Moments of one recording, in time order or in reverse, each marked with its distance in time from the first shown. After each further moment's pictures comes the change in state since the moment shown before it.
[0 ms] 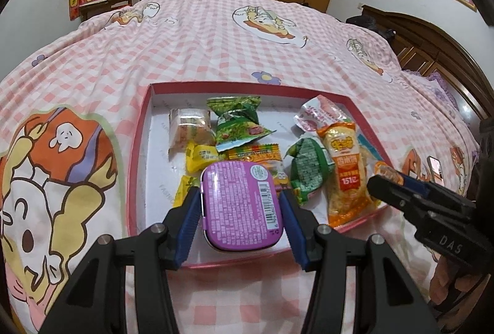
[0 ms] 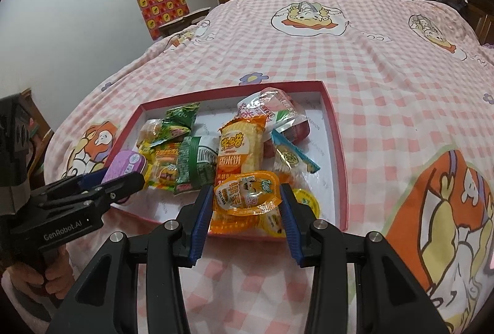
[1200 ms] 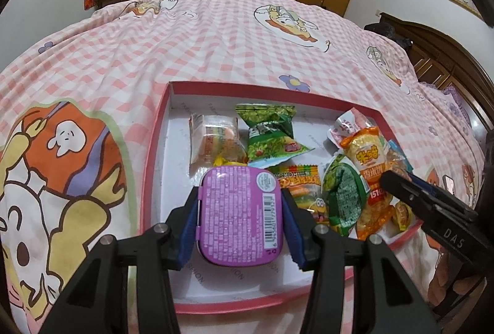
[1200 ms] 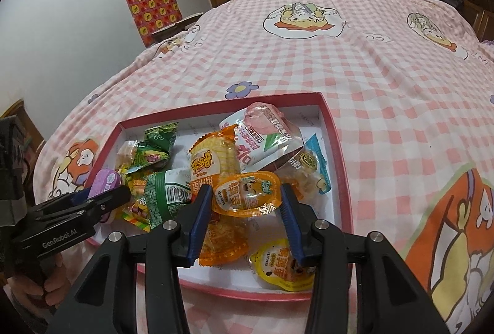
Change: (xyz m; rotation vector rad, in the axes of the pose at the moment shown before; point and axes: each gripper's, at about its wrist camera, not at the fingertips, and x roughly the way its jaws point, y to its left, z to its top) left arm 0.025 0.021 0.014 -0.064 0.002 0.044; right arm 0.033 -0.011 0.019 0.018 -0.032 -0.018
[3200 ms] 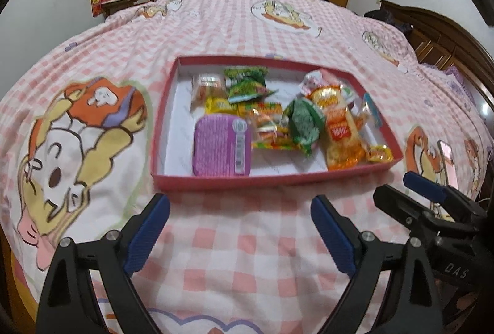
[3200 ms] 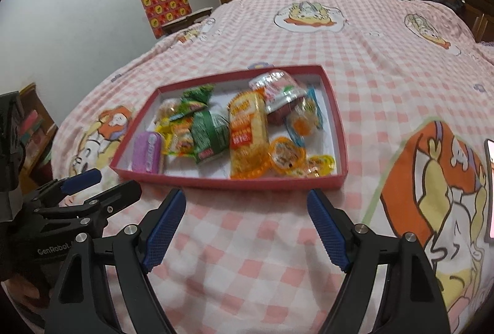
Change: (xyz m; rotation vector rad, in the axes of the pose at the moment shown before) left arm -0.059 -0.034 -0.065 0.045 0.020 0.079; right arm -0.062 0.021 -0.059 -0.023 0.039 0.002
